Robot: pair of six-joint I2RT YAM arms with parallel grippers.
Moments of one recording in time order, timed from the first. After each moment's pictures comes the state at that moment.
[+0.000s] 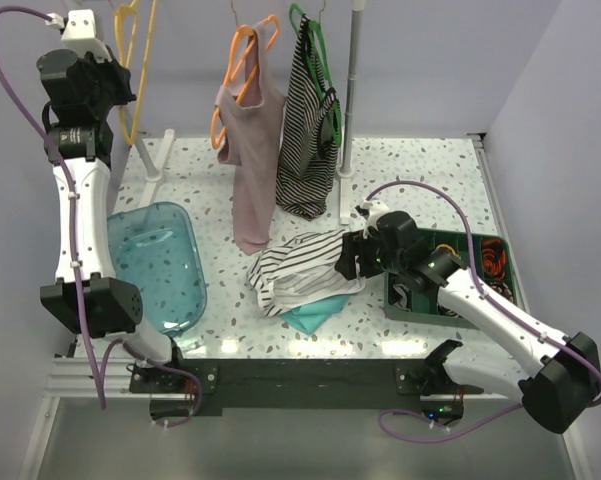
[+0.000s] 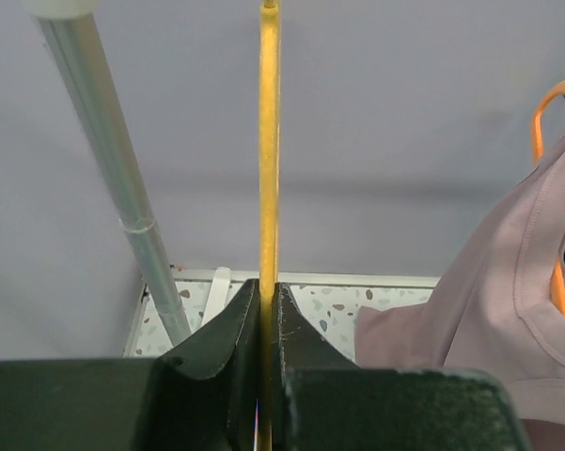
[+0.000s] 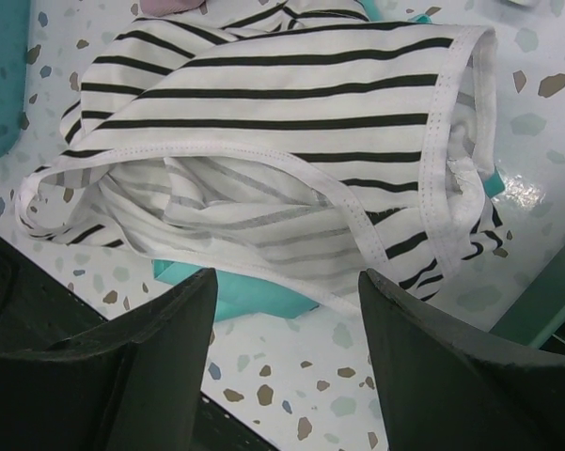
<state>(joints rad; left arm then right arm) 0.18 1.62 1.92 -0.36 0.16 -0.06 0.63 1.07 0.81 -0.42 -0.09 0.37</state>
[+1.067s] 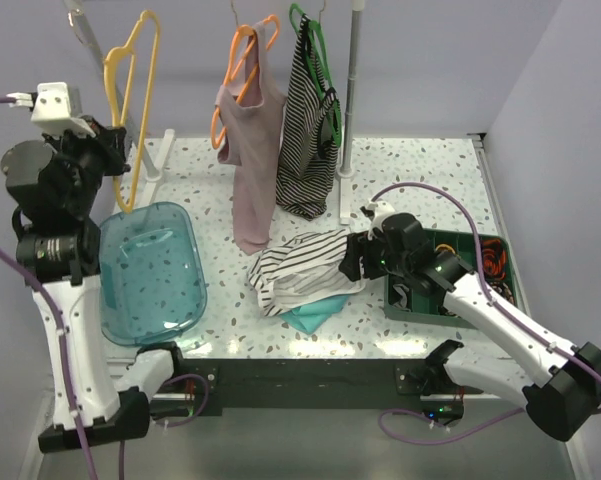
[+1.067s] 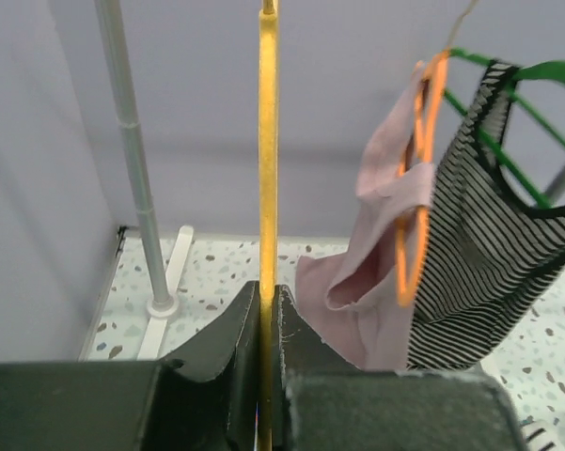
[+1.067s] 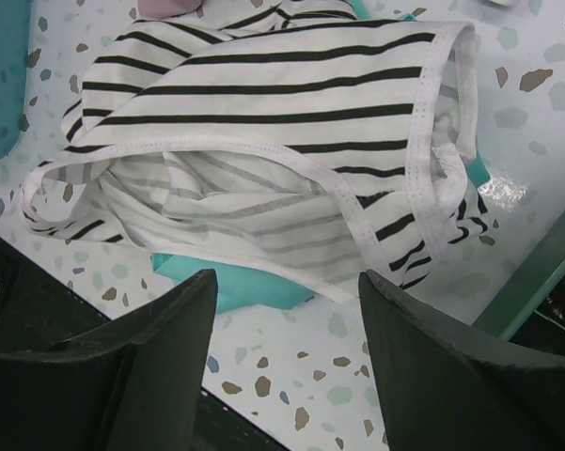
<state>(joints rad) 0.18 1.02 1.54 -0.50 0.20 -0.14 0.63 1.02 0.81 -0.46 -0.07 0.37</state>
